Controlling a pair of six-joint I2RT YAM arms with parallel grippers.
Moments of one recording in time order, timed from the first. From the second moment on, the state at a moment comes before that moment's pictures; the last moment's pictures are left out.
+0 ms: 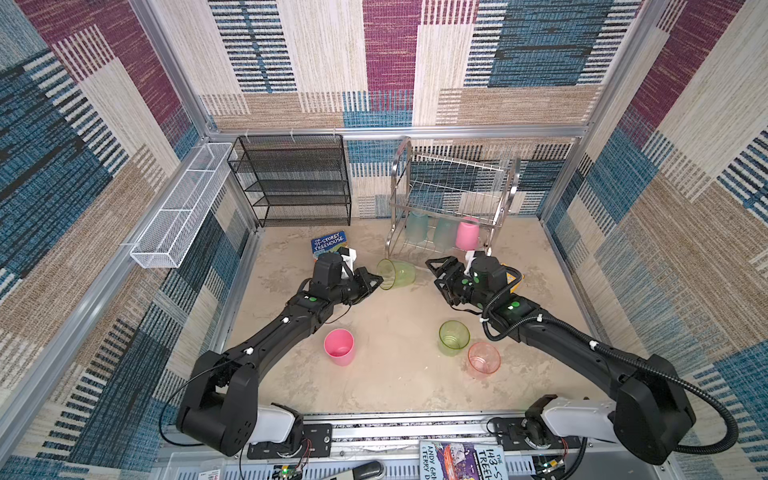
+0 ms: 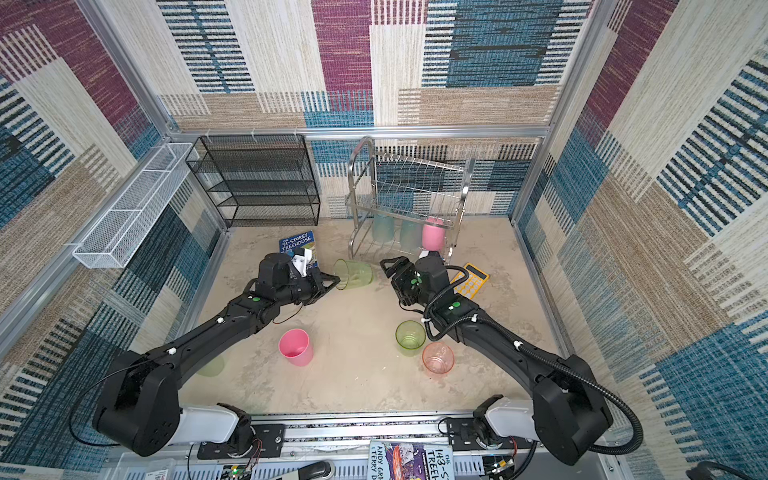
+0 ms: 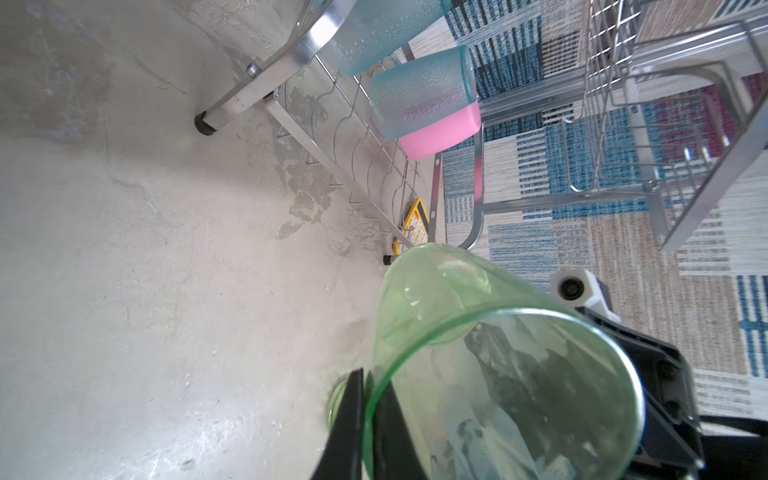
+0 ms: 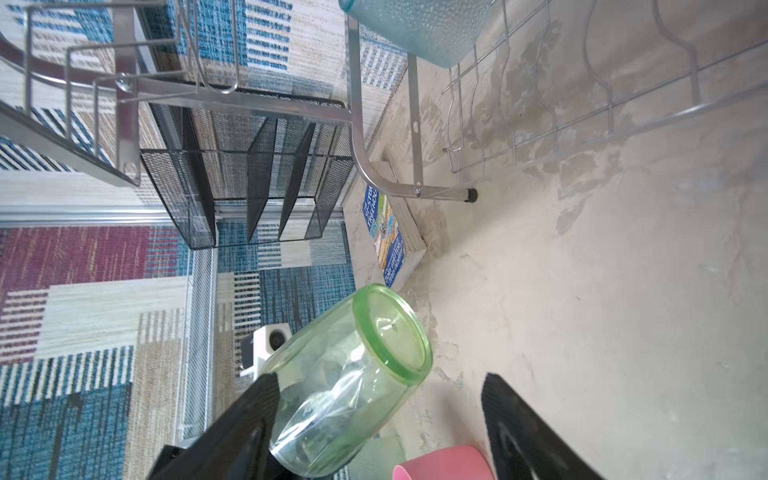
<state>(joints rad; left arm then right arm) -0.38 1.39 0.84 0.08 0.49 -0.98 0.57 1.28 0.84 0.06 -0.11 1.40</state>
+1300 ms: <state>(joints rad) -0.42 1.55 0.70 0.72 0.64 -1.26 0.67 1.45 0.95 0.16 0.05 1.70</state>
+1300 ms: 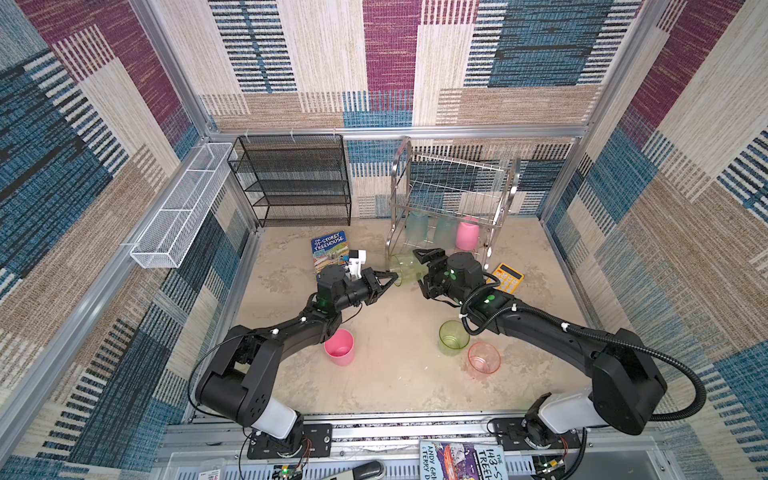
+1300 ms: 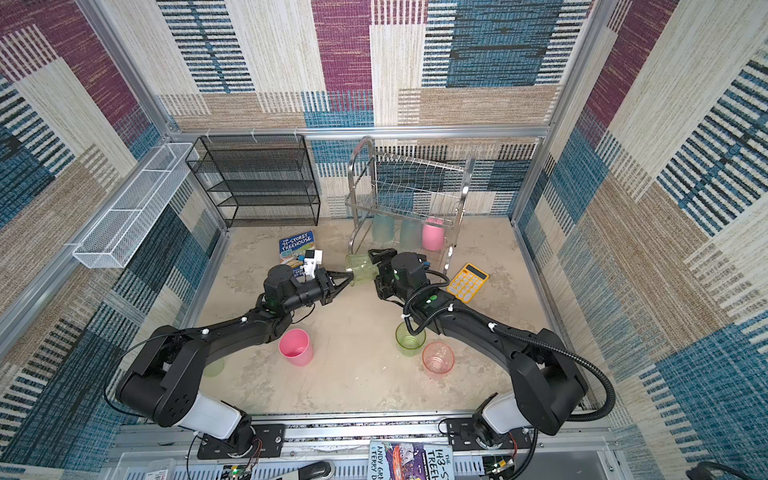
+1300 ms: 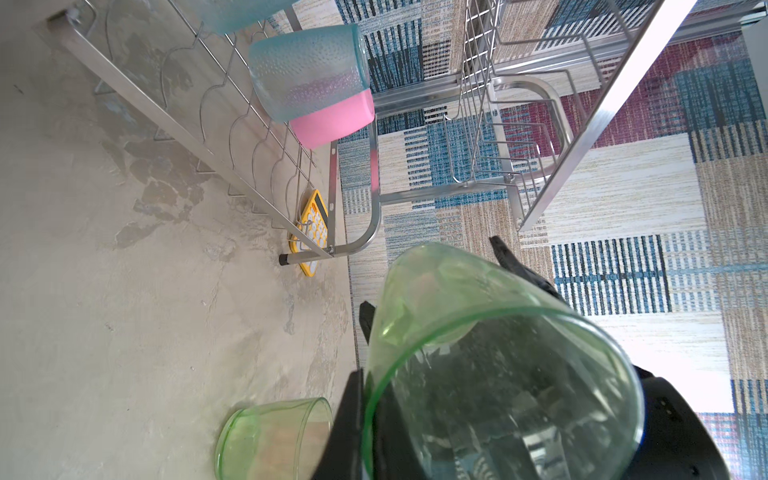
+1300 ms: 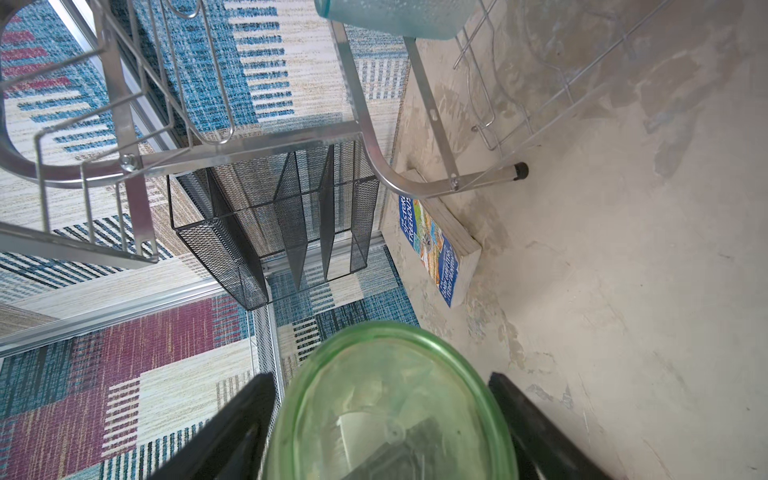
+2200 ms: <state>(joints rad) -0.43 1.45 0.74 0.50 0.63 -1.15 0.66 1.46 0.96 0.15 0.11 1.65</state>
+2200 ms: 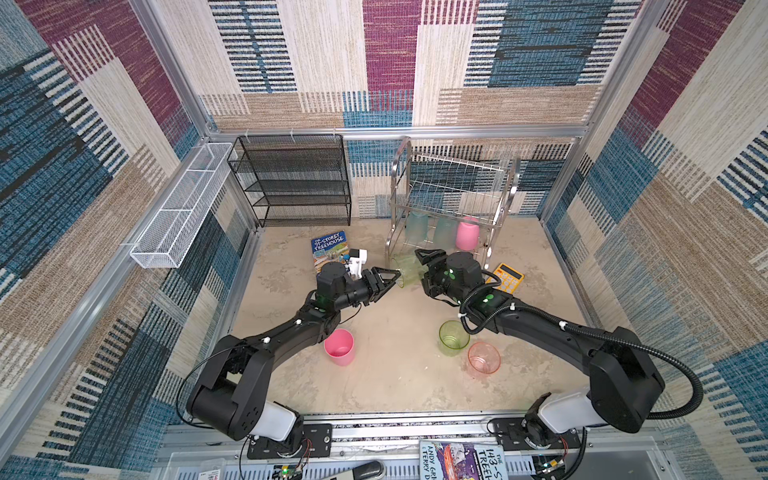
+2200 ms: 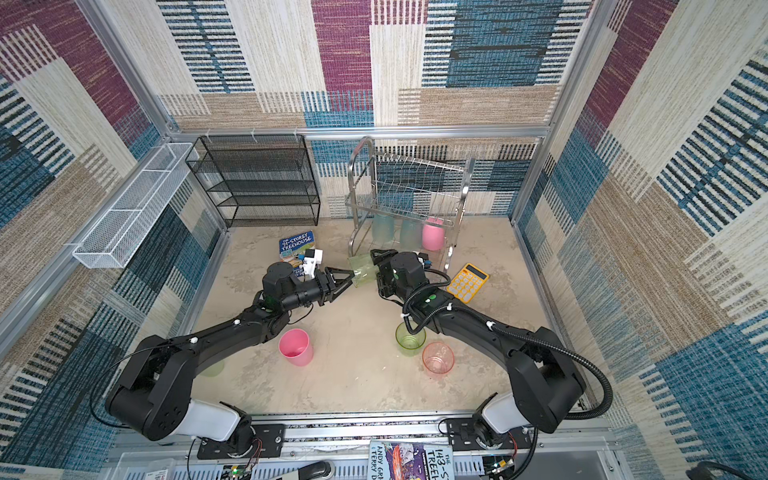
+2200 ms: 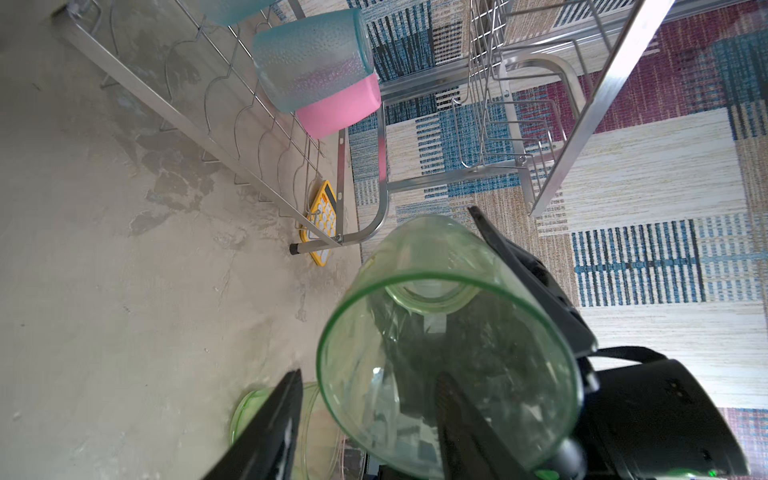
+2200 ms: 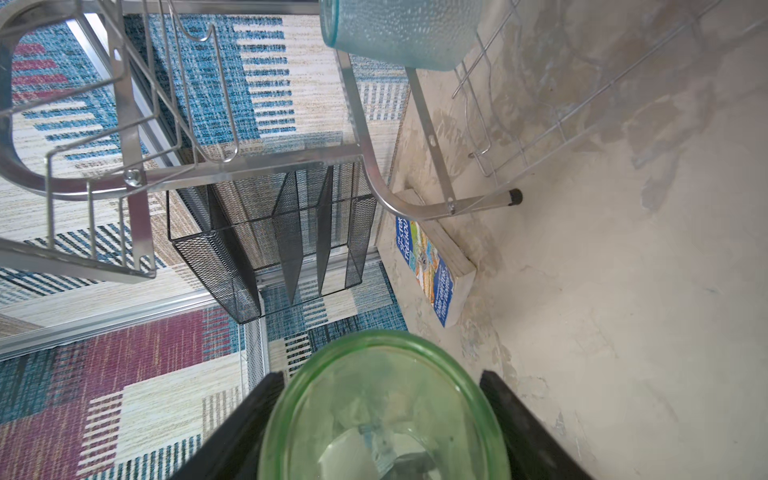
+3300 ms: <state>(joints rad) -0.41 1.34 1.19 -0.49 0.37 -0.69 0.72 1.49 1.08 0.00 0.59 1.01</state>
